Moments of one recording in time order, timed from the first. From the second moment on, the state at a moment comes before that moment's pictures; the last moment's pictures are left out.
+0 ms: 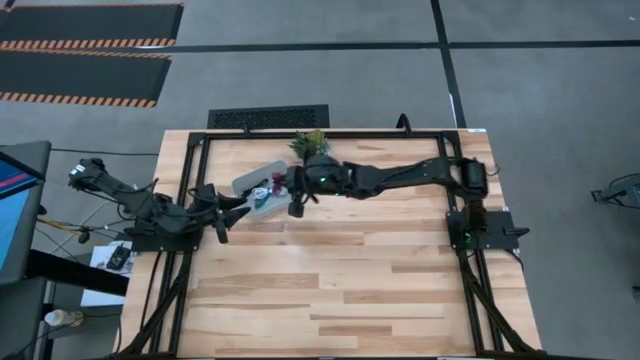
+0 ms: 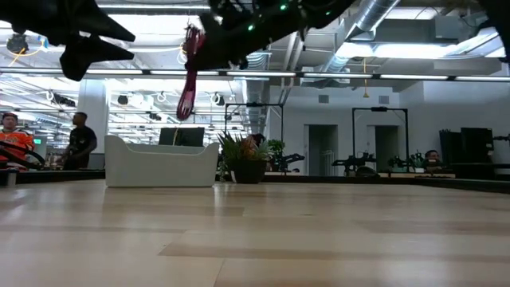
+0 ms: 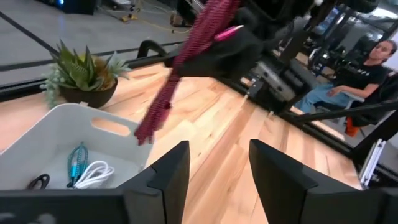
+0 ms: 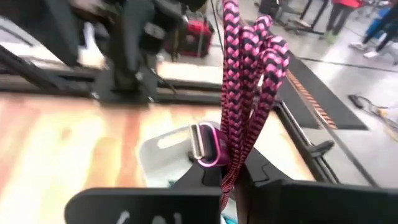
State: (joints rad) left arm -0.48 0.45 0.37 -0.22 -0.82 -0.66; right arm -0.10 1.96 1.52 0.15 0.15 -0.19
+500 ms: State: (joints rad) left arm -0.48 0.45 0.37 -0.34 -0.82 -0.73; right arm -0.10 2.29 1.92 -0.21 0.35 -0.44
